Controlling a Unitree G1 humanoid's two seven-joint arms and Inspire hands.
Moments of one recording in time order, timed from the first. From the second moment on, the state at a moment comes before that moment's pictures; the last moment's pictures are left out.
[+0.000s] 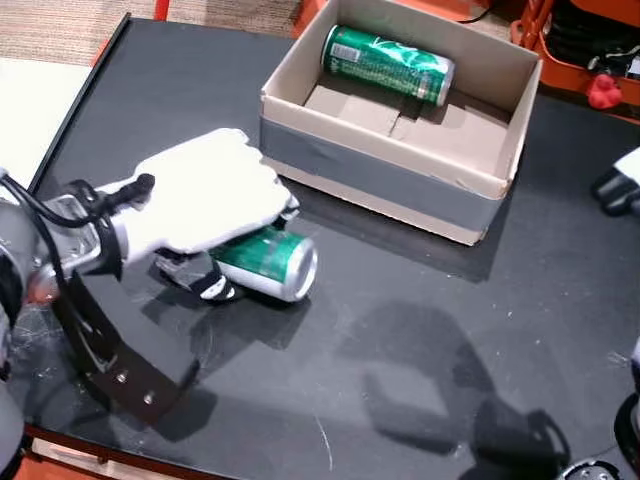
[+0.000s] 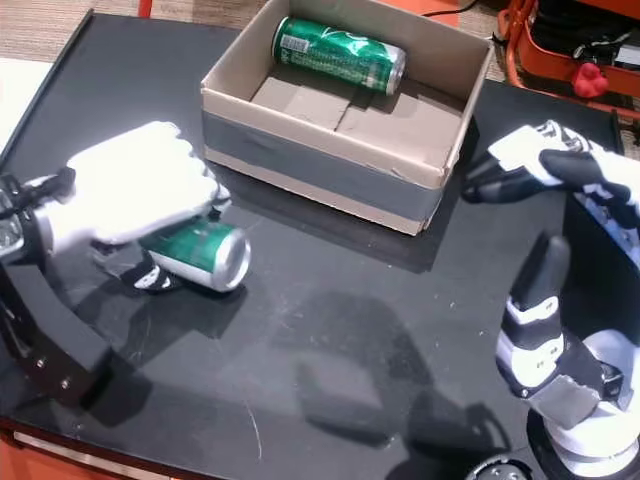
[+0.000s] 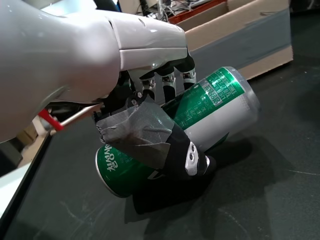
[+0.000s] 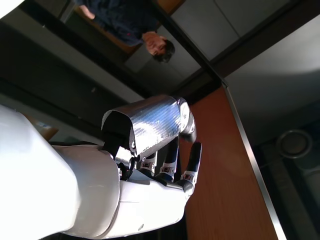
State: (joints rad) left arm -1.11 0.43 -0.97 1.39 1.11 -0.76 0.62; right arm -0.24 0.07 -0.17 0.29 0.86 -1.26 1.13
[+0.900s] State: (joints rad) left arm -1.46 0.57 -1.09 1.38 1.34 -0.74 0.89; right arm -0.30 0.09 -0.13 0.45 0.80 -1.29 1.08
